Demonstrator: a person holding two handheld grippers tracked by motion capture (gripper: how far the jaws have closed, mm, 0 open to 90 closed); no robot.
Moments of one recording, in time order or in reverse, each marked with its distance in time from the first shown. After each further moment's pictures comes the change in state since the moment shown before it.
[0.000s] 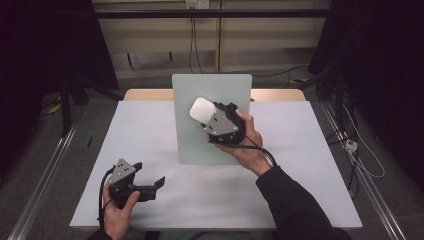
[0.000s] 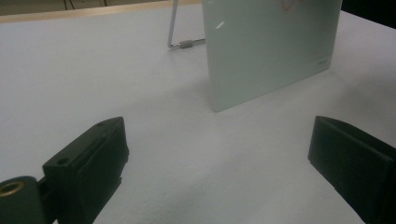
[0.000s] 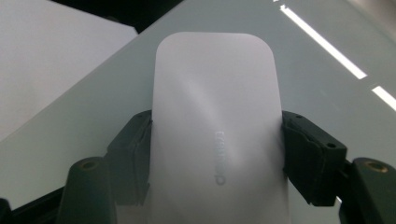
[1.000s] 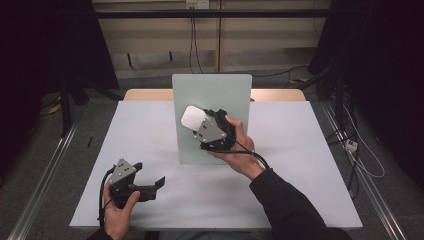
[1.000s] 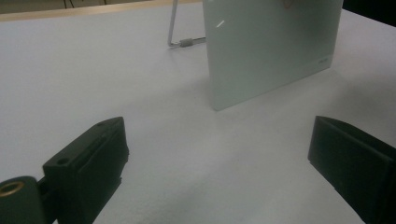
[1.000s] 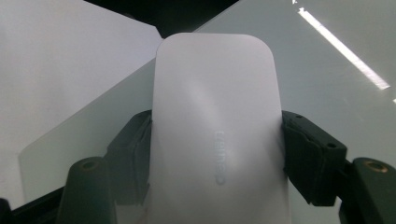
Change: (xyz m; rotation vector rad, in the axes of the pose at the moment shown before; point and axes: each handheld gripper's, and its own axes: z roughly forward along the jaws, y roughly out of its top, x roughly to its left) left arm 0.000 0.000 0.001 0.006 -0.001 0.003; right arm 0.025 0.005 0.012 0.003 0.052 -0.038
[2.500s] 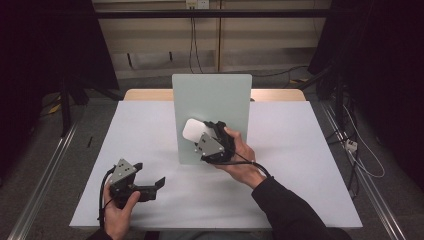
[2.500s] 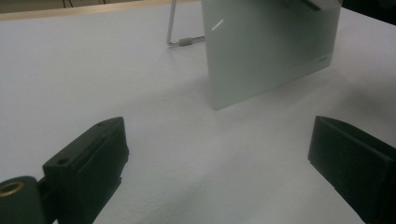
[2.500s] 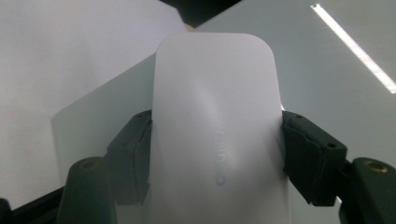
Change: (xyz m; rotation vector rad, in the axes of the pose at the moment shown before) left arm 0.000 0.000 0.000 0.008 0.000 0.009; right arm 0.026 -0.018 -0.001 0.032 0.037 -0.055
